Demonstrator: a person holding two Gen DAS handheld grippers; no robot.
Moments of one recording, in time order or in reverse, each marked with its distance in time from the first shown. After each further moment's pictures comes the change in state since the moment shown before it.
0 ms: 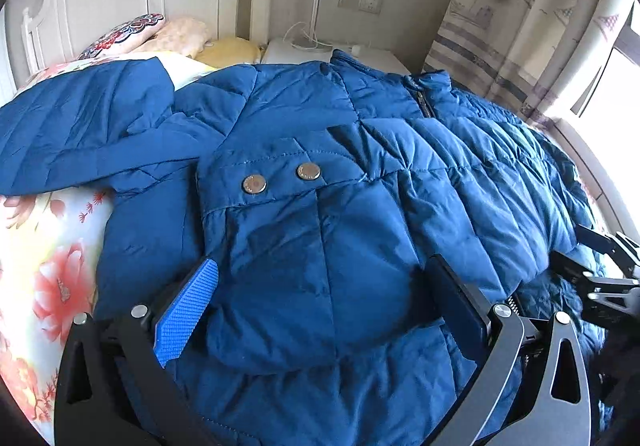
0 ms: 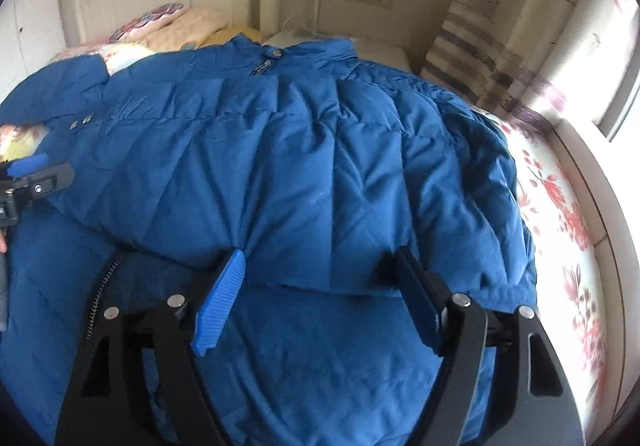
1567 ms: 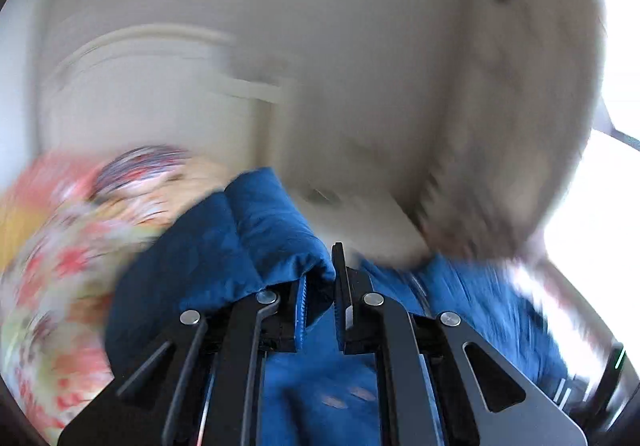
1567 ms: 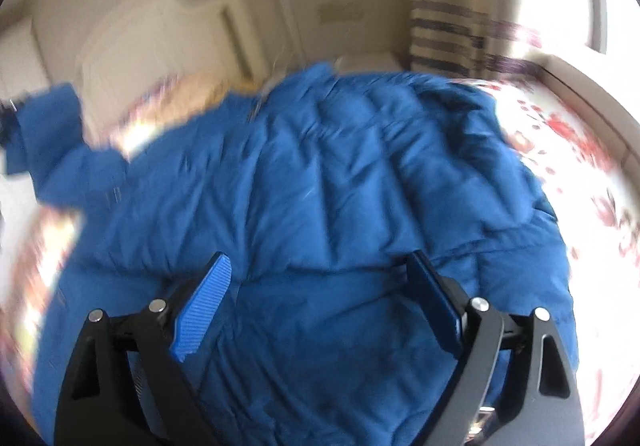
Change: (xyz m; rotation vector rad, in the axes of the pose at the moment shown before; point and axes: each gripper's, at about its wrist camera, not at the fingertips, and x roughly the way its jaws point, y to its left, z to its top) left arm -0.094 -0.008 0.105 0.132 -0.389 -0.019; right arm -0.015 -0.043 -0.022 0.321 -0.150 0.188
